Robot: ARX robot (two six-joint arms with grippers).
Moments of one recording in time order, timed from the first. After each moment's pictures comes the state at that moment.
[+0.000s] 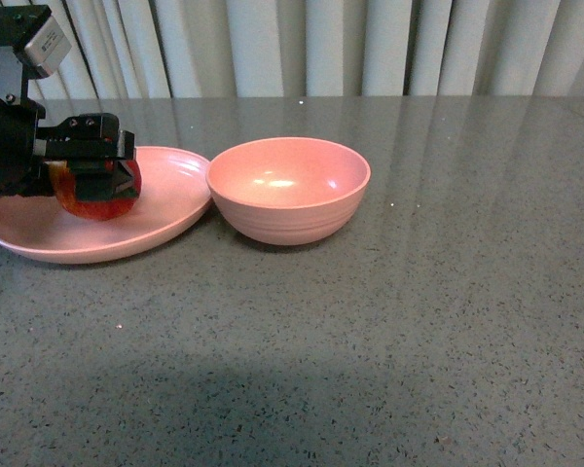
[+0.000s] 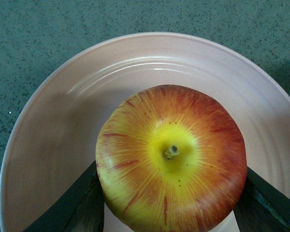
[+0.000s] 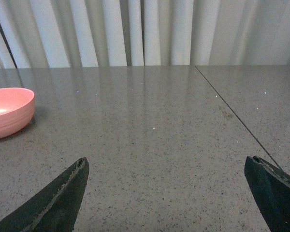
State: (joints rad) left arm -0.11 1.68 0.97 0.10 0.01 -0.02; right arm 0.00 0.00 0.01 0.00 0.00 0.01
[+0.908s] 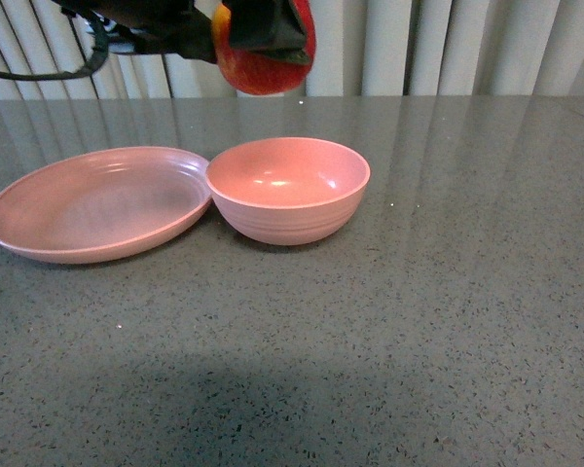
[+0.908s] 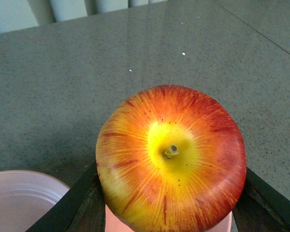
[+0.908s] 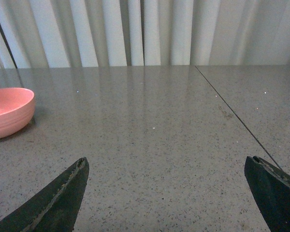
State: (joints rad) left arm -0.35 1.64 1.20 0.02 0.21 0.01; right arm 0.00 0.00 0.01 0.00 0.00 0.01
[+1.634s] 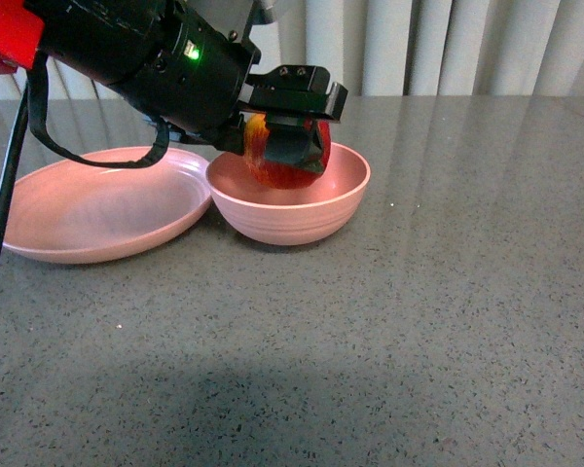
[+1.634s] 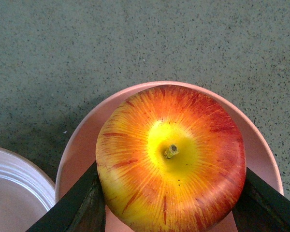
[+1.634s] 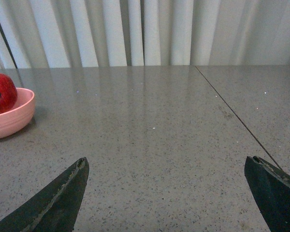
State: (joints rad) left arm -0.39 1.82 1.29 -0.12 0.15 0.09; right arm 0.00 0.00 0.01 0.00 0.00 0.01
